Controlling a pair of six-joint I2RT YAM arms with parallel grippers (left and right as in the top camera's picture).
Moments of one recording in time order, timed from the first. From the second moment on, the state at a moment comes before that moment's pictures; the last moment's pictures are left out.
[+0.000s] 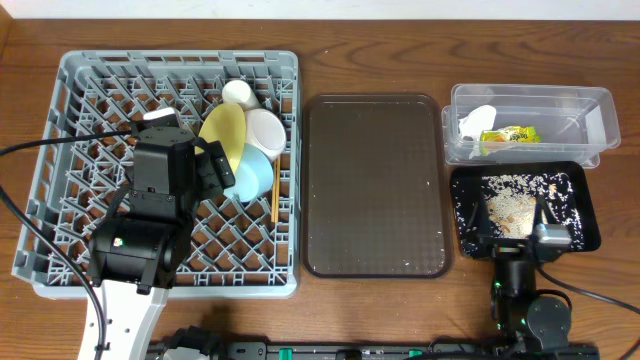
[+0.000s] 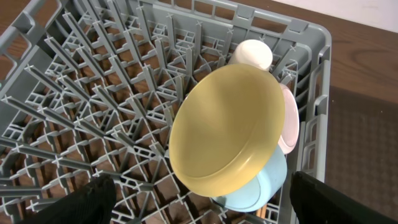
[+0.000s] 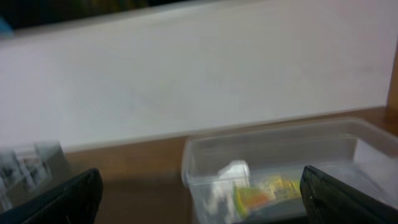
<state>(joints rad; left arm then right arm) -0.17 1.02 1.09 -0.84 -0.27 -0.38 0.16 0.01 0.01 0.10 0.17 0.15</state>
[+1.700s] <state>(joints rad) -0.17 1.02 1.09 -0.84 -0.27 -0.38 0.13 0.01 0.01 -0.06 0.13 -0.17</state>
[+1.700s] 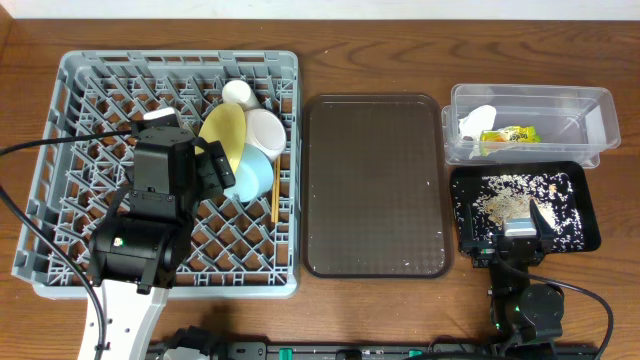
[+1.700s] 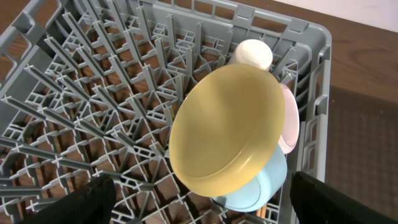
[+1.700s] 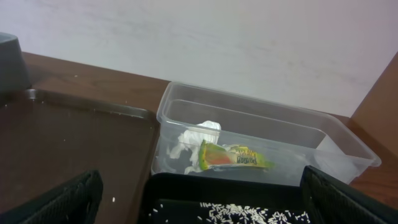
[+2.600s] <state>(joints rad) -0.17 0.41 1.05 -1.09 -0.27 -0.38 0.13 0.01 0.01 -0.06 0.13 -0.17</state>
